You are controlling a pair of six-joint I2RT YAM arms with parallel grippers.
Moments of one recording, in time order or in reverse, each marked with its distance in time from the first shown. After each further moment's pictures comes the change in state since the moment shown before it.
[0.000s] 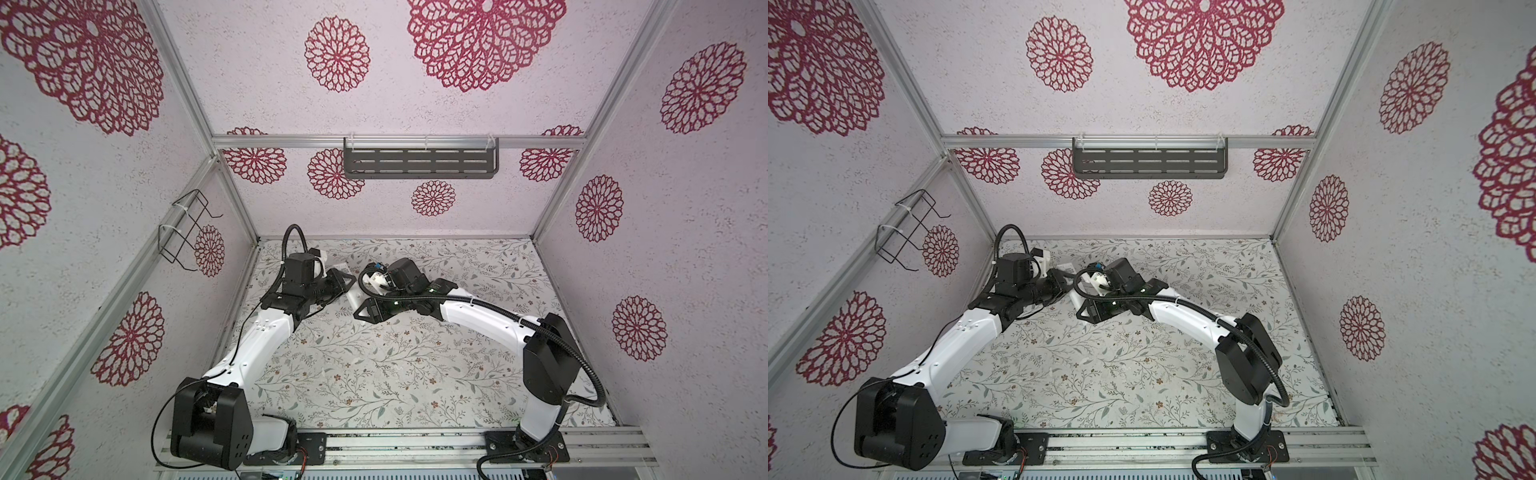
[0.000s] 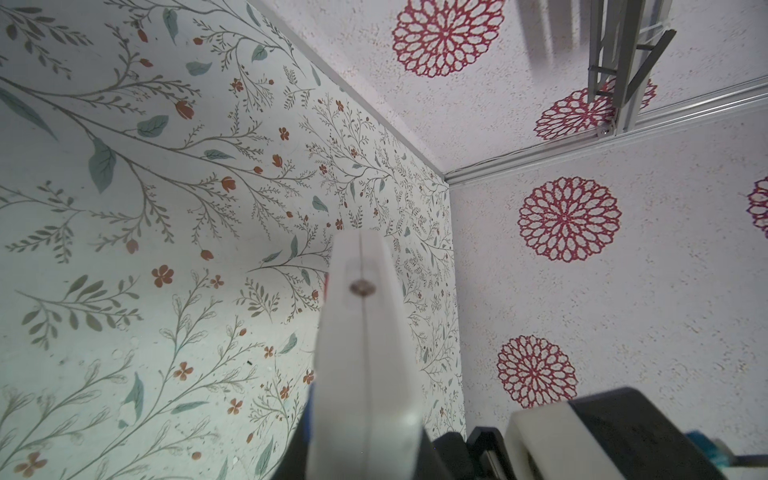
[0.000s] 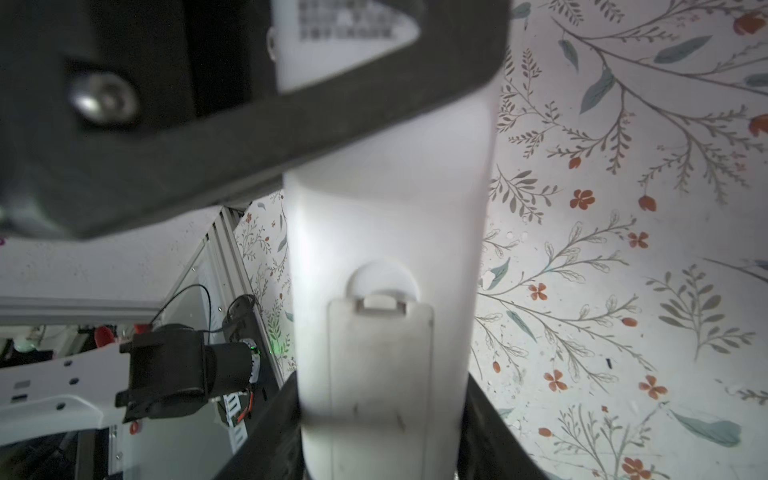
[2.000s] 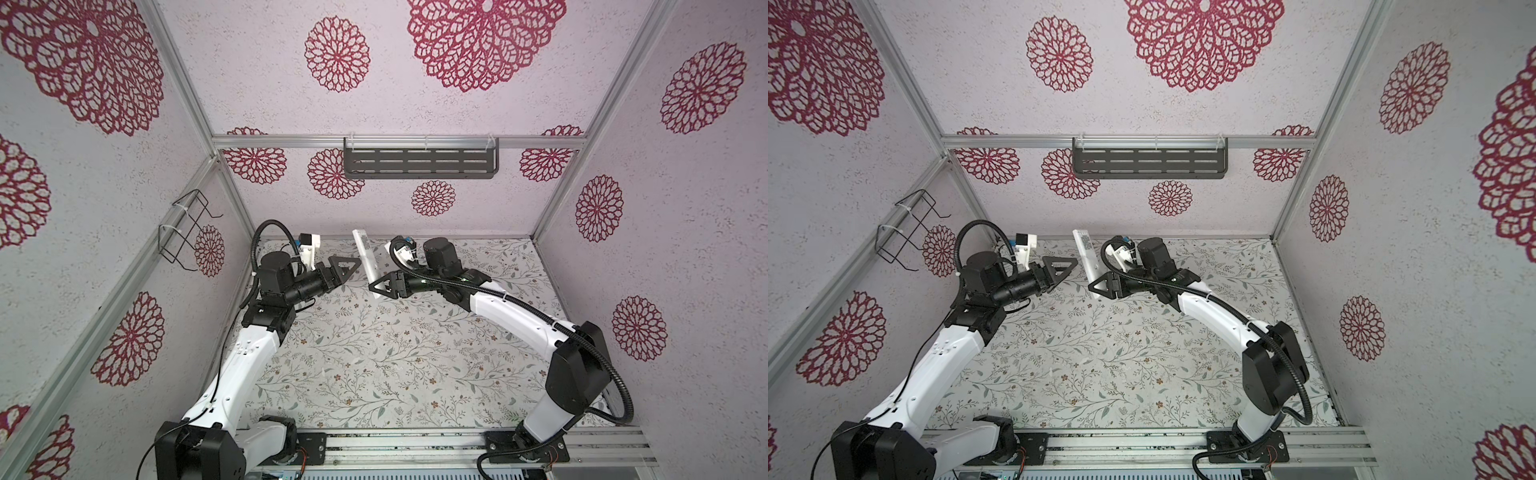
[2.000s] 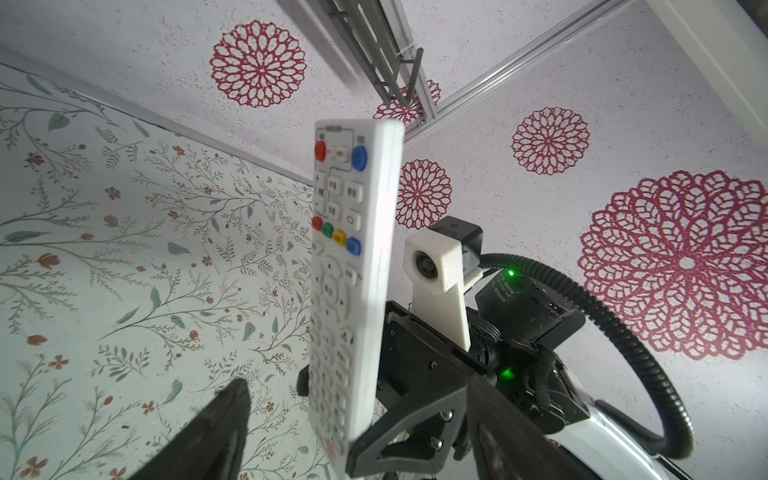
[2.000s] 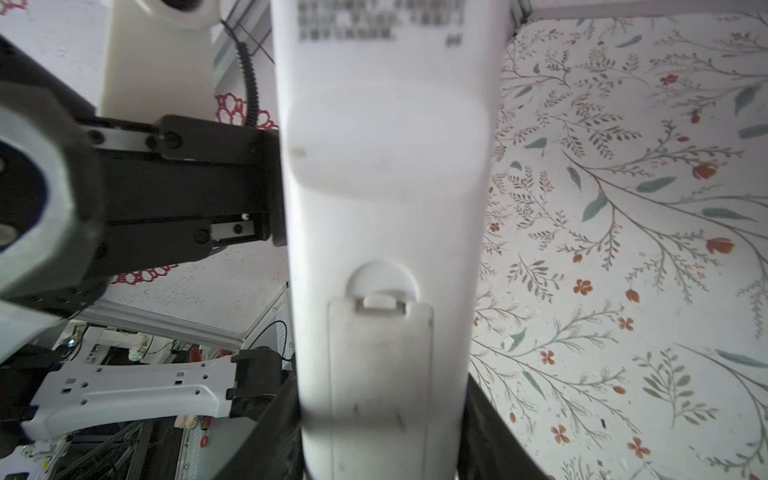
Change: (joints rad) left arm 0.065 -0.170 -0.020 0.241 0.304 -0.032; right arm -0.169 -0.151 -0.090 0.274 -0.271 0.104
